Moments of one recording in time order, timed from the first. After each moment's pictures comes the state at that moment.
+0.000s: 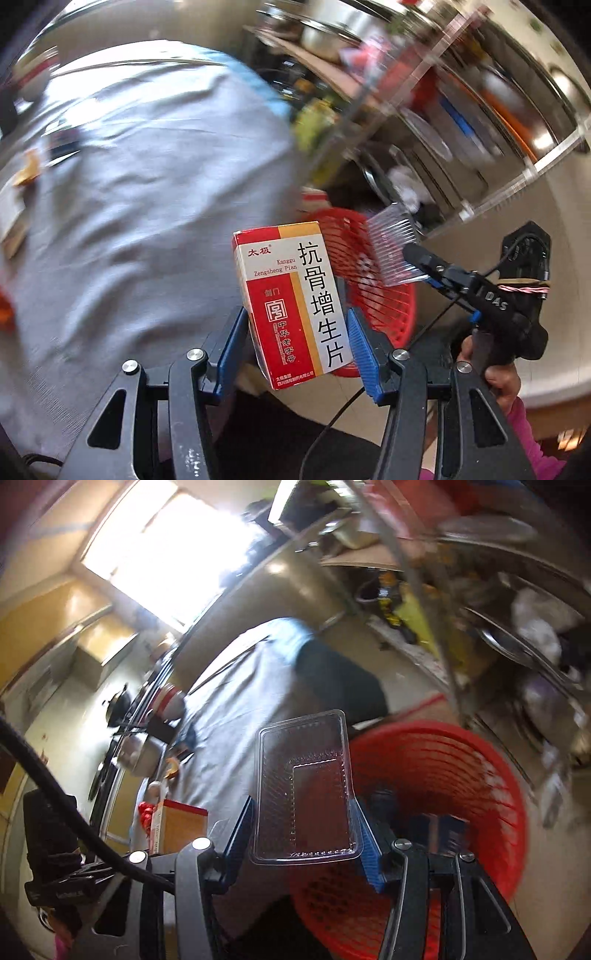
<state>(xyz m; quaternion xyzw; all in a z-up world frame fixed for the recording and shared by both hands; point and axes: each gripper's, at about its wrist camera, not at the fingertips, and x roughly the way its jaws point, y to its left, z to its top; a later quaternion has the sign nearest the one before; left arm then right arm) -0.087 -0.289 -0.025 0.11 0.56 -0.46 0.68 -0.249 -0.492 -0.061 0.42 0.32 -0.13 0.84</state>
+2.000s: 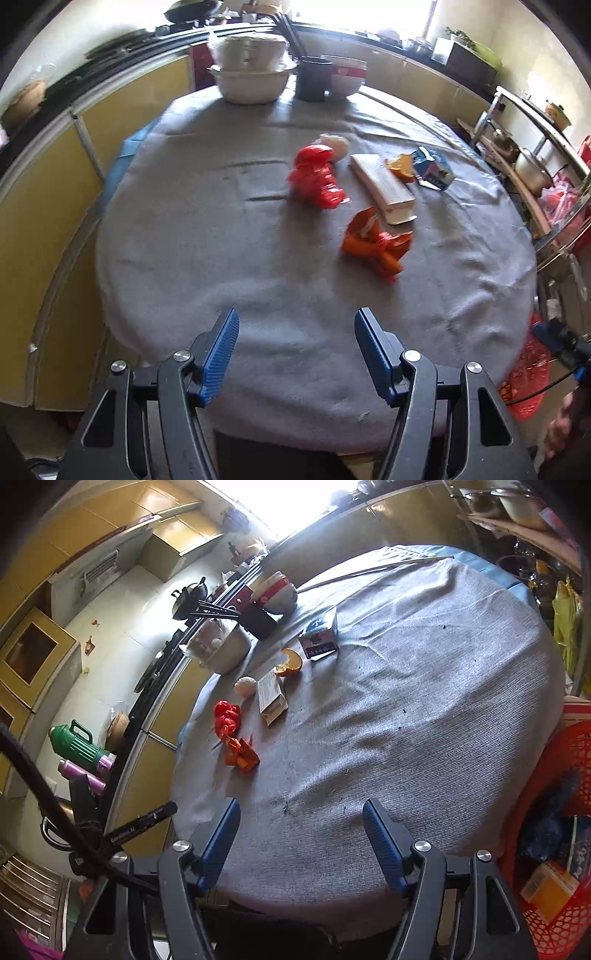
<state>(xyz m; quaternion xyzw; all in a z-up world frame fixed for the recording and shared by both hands) 0.015 0.021 -0.026 0.00 0.50 -0.13 0.85 -0.099 -0.312 -0.042 0.33 0.41 0.07 0.85</state>
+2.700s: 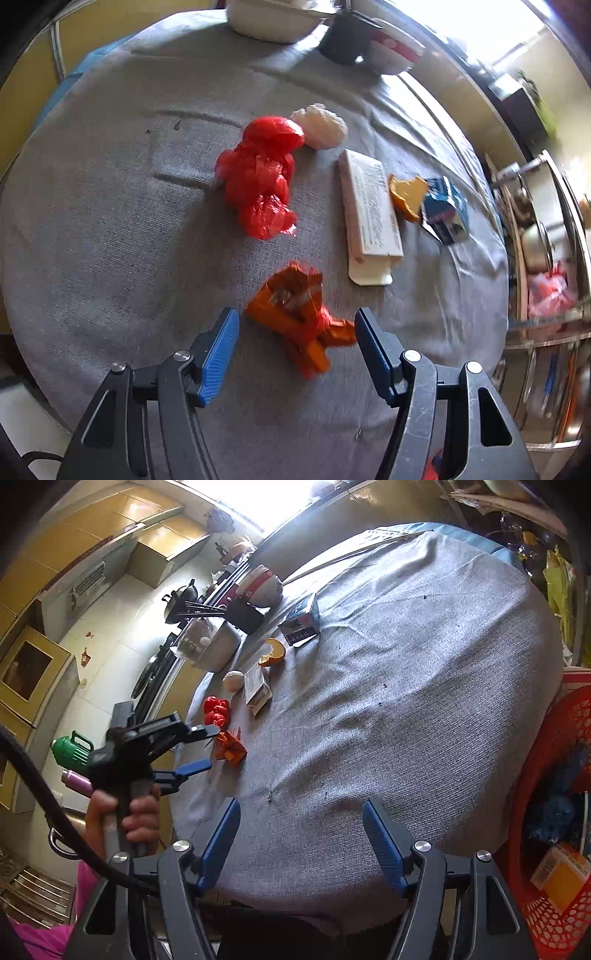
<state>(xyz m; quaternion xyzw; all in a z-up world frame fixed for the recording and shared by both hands) 0.107 -0.044 -0.071 -0.18 0.60 -0.09 0.78 -0.108 -0.324 -0.067 0.36 0.42 0.07 0.83</state>
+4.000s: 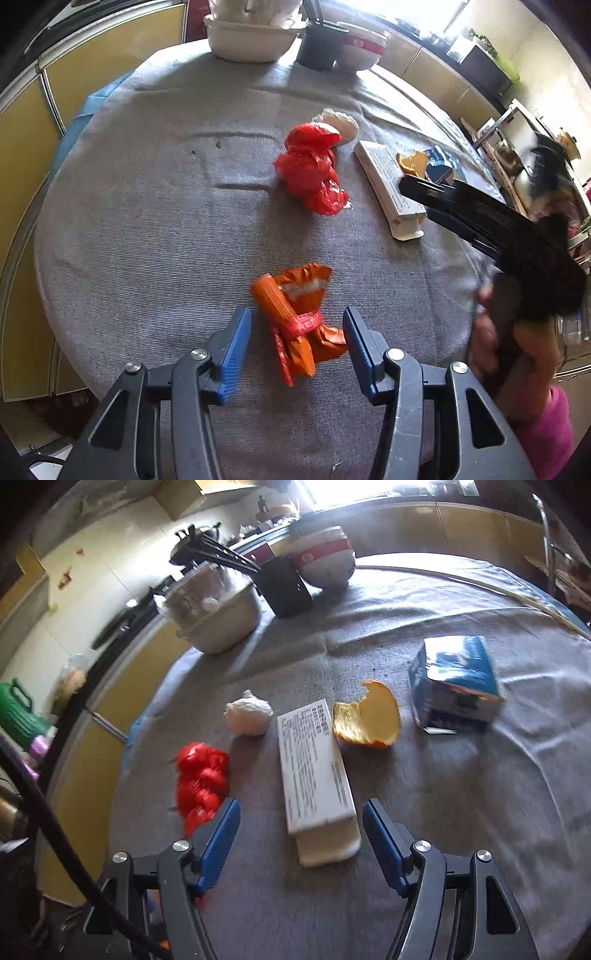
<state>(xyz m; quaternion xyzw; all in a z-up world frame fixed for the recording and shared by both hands) 0.067 0.018 -0.058 -0.07 0.56 -0.15 0.81 0.144 -0.213 -0.077 0.19 0.47 0.06 0.86</state>
